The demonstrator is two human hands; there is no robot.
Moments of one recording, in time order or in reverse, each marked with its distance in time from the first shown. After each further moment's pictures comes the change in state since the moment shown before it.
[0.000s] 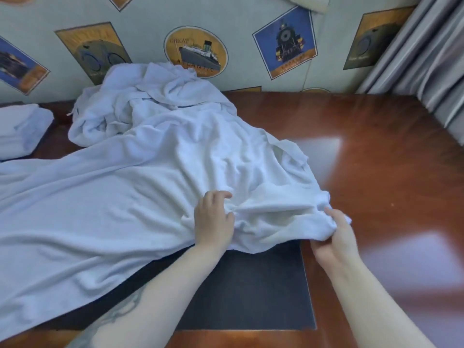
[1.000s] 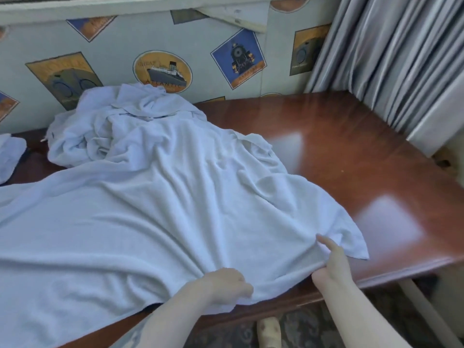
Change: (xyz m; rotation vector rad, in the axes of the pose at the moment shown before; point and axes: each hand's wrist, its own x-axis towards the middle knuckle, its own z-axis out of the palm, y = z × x) left_hand -0.128 -0.005 -0.002 0.219 -1.204 -0.011; right_hand -0.105 0.038 -0.094 0.034 0.353 0.017
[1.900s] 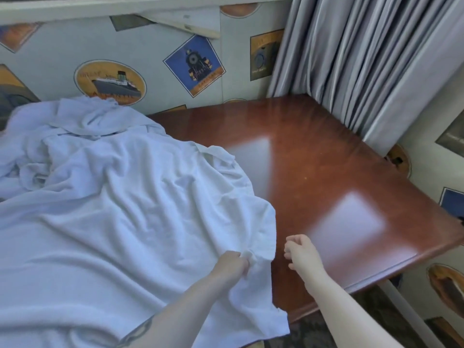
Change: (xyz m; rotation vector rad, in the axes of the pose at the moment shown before) left_hand 0.063 0.099 -0.024 -0.625 0.293 0.052; right_hand 0.049 -0.048 -0.006 -0.964 -0.045 -0.247
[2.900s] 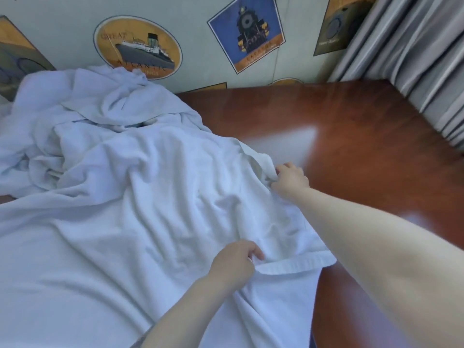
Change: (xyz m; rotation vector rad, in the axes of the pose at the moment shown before) left_hand 0.088 0.009 -0.129 0.244 0.033 0.189; right_hand 0.200 -0.201 0.165 -0.945 -0.075 -0.506
